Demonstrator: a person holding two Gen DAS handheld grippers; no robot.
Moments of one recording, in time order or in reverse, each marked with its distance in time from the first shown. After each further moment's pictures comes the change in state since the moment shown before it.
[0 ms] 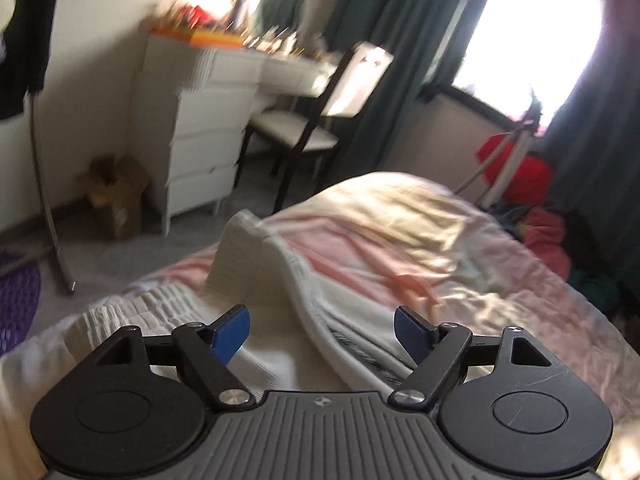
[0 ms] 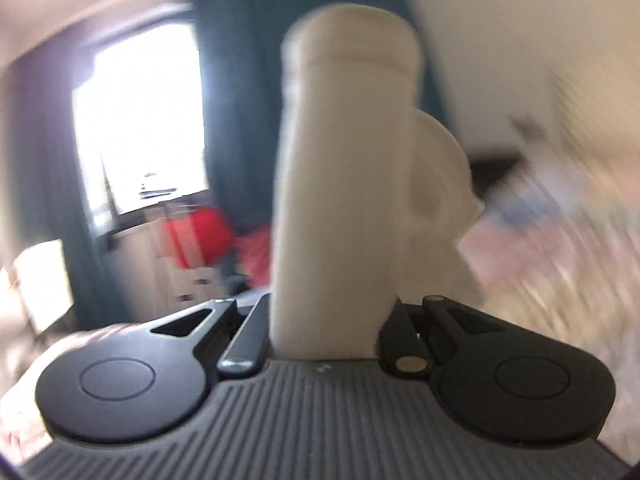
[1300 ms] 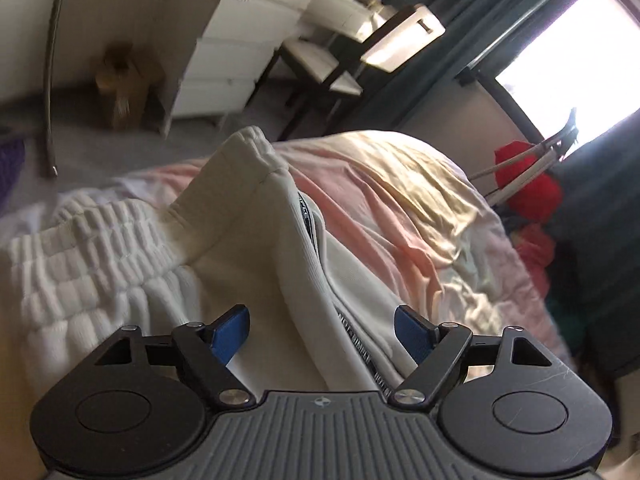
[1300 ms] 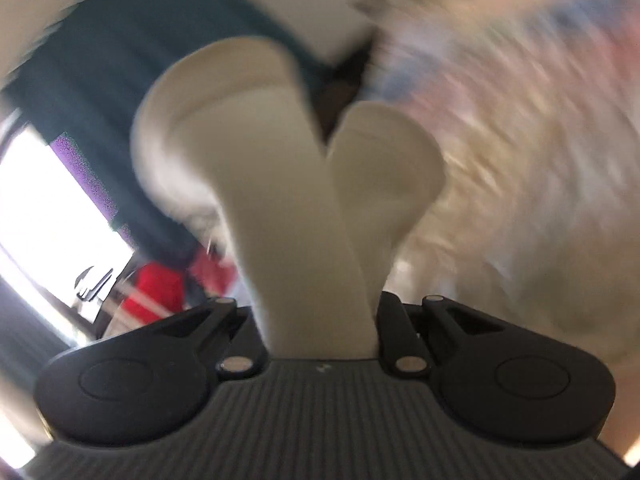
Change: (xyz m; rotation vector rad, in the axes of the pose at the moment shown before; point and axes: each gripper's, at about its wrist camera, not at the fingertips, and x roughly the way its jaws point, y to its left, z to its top) left arm 0.066 0.052 0.004 -0.342 0.239 -0.057; right arm 0.046 -0.159 -0.024 0.749 0.210 -0.286
